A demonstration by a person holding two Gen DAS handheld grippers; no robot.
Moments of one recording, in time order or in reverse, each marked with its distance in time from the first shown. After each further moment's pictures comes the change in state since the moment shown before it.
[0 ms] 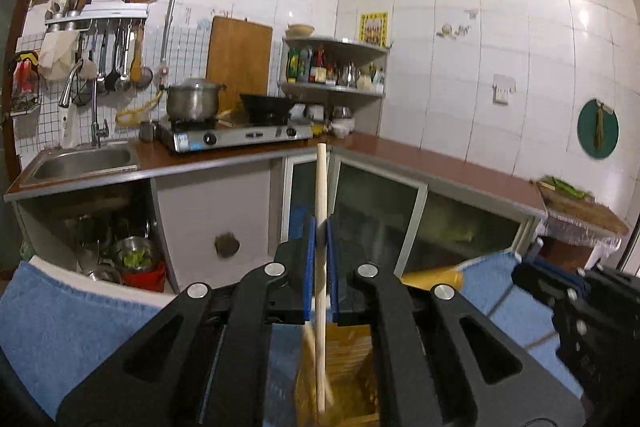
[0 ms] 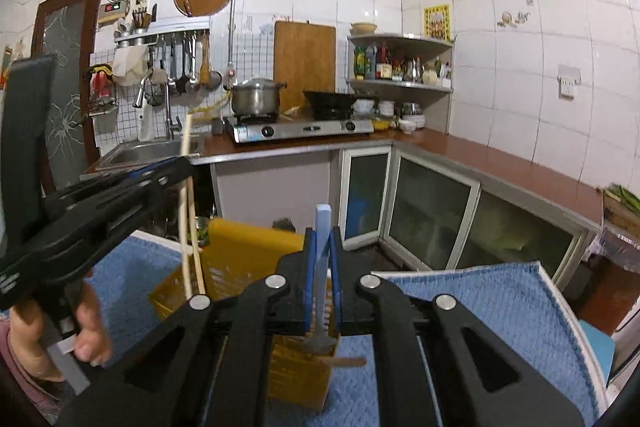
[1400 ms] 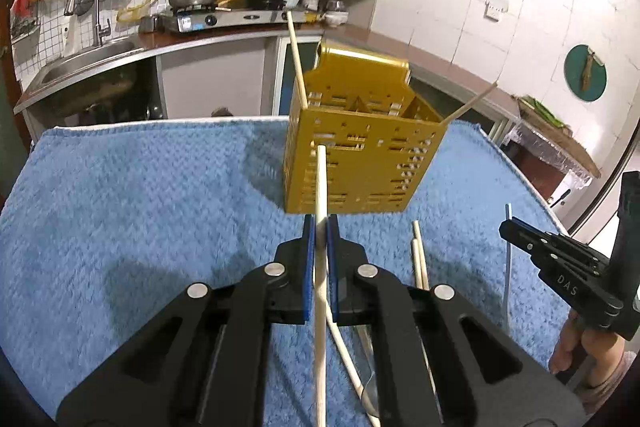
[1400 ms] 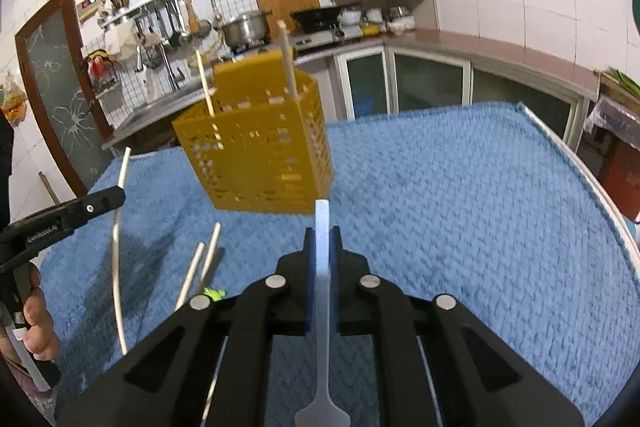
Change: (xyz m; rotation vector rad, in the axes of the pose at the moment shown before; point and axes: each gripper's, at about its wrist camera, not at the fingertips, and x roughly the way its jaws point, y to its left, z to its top) left arm -0.127 -0.001 -0.097 -0.057 0.378 -0.054; right arm -0.084 -0.041 -0.120 0.189 0.258 0.078
